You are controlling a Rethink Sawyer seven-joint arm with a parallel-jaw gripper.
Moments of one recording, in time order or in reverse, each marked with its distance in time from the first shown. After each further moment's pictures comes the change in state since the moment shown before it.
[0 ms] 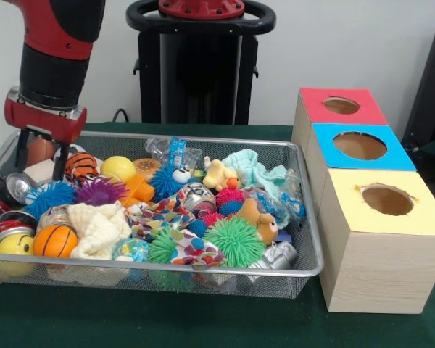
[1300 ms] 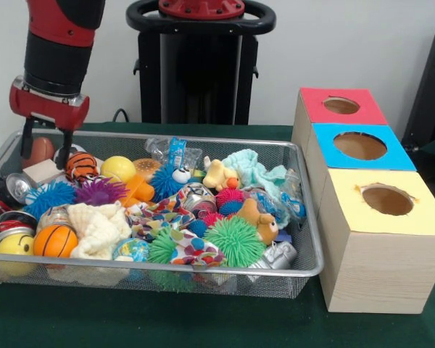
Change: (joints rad) arm -0.058 -0.042 0.029 0.104 0.000 -0.078 0.001
